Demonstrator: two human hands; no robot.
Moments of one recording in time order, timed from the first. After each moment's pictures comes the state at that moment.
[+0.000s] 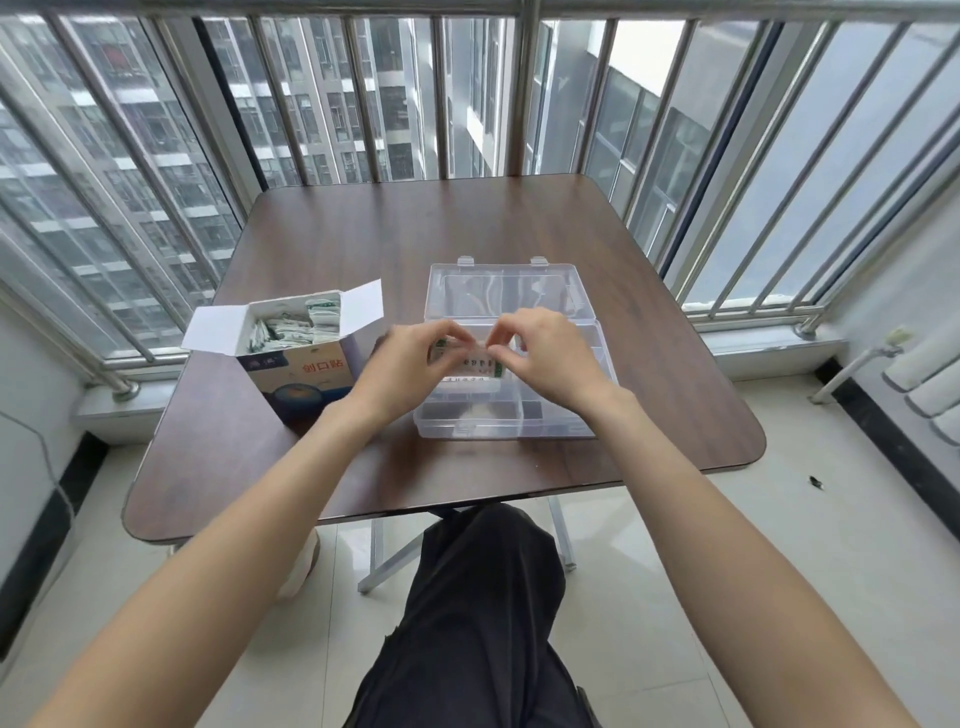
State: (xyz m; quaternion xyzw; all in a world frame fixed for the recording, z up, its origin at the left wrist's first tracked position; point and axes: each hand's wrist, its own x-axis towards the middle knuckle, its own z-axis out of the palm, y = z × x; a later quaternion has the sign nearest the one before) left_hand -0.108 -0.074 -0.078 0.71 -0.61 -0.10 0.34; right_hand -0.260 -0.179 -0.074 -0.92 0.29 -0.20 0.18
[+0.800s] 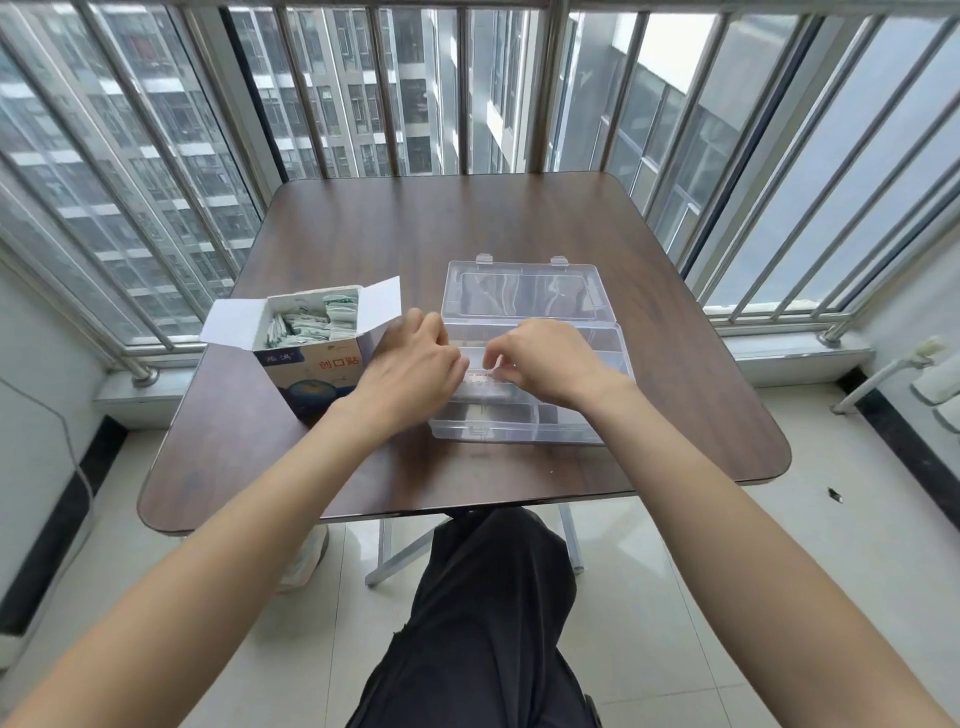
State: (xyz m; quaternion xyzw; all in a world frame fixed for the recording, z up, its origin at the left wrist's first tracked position) left_hand -0.105 -0.069 -0.077 0.76 -0.64 0.05 0.09; right_hand -0.240 -0.176 -0.064 -0.97 0.23 -0.03 0.03
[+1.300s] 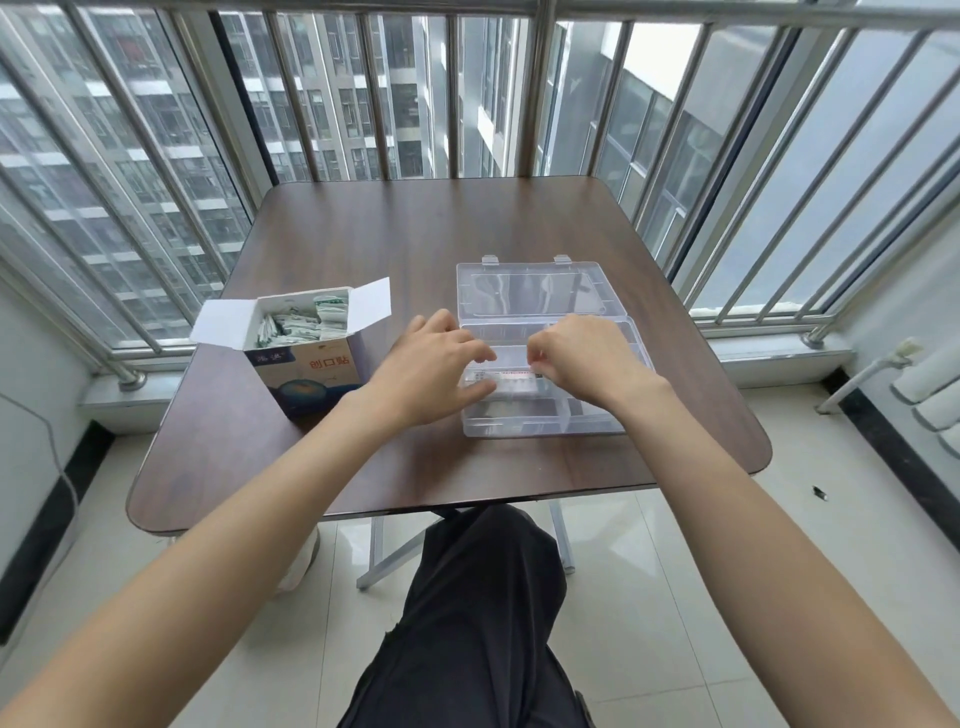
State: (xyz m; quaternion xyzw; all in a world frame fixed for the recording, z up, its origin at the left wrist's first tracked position) left_hand -0.117 -0.079 -0.073 0.69 -0.71 0.05 0.08; right_hand -0.278 -0.188 -0.054 -0.95 0.30 -0.01 -0.03
